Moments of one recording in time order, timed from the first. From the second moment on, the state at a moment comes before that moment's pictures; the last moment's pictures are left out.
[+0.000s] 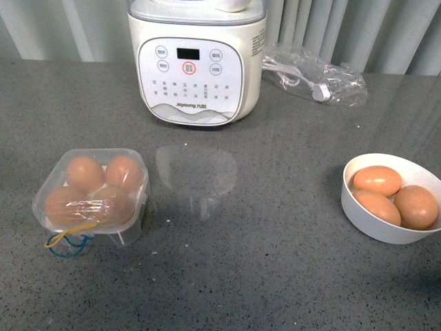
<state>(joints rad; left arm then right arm) 0.22 1.29 0.35 0.63 0.39 -0.44 0.00 0.00 0.01 0.00 0.00 0.00</state>
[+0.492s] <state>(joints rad) 0.15 1.26 0.16 1.09 0.15 -0.09 0.00 0.00 0.01 0.00 0.00 0.00</state>
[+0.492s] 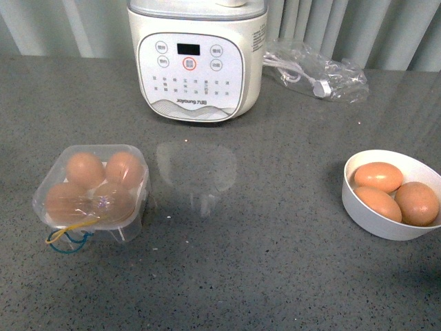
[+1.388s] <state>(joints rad) 0.00 0.58 0.03 0.57 0.00 -0.01 0.00 0.00 0.01 0.00 0.00 0.00</state>
